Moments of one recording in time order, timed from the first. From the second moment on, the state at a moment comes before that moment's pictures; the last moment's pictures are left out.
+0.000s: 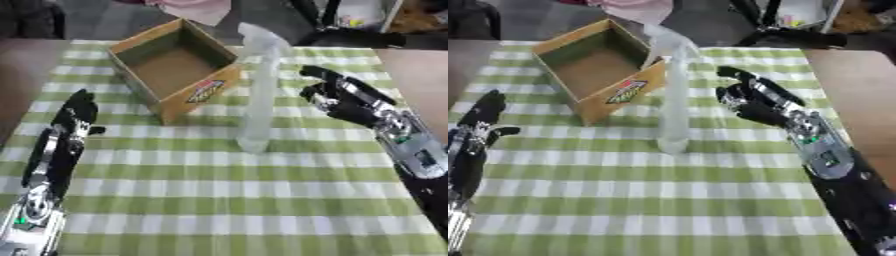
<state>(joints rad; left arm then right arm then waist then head) -0.16 0.19 -0.01 -1.79 -0.11 0.03 0.00 -0.68 -0.36 0.22 -1.17 0.12 -0.16 0.34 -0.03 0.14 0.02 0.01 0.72</state>
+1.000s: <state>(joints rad) -0.16 0.19 -0.02 -1.79 -0.11 0.03 0.00 -0.71 -0.32 0.26 -1.12 0.22 -0.21 0.37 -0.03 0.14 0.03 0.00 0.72</state>
